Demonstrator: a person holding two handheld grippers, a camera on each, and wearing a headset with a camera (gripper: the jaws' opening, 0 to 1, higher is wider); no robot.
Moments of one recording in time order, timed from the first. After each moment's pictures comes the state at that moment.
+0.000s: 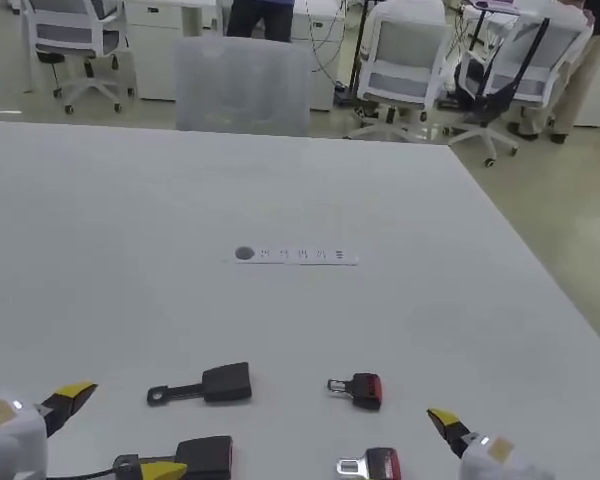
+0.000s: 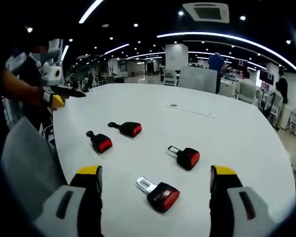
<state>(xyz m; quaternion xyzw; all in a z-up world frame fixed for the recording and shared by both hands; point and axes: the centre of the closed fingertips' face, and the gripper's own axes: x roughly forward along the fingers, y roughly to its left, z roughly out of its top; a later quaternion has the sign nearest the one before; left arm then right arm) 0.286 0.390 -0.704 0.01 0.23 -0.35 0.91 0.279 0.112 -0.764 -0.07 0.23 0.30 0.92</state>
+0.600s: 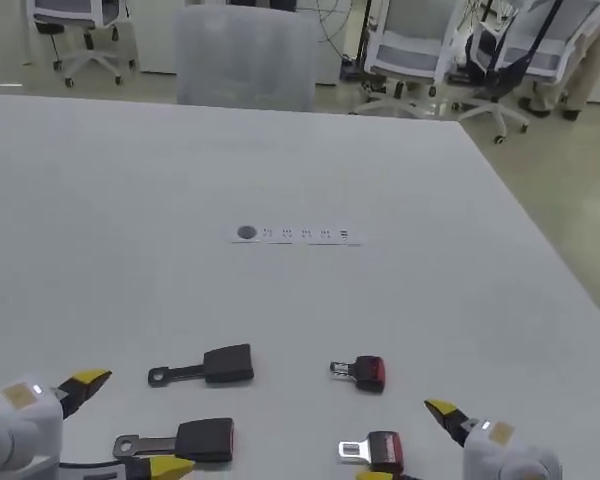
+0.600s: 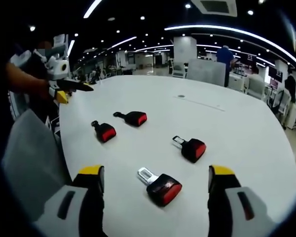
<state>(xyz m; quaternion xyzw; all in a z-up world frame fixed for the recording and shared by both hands) 0.284 0.377 -0.721 0.03 0.25 -0.37 0.89 0.276 0.111 -0.785 -0.08 0.27 0.33 0.90</state>
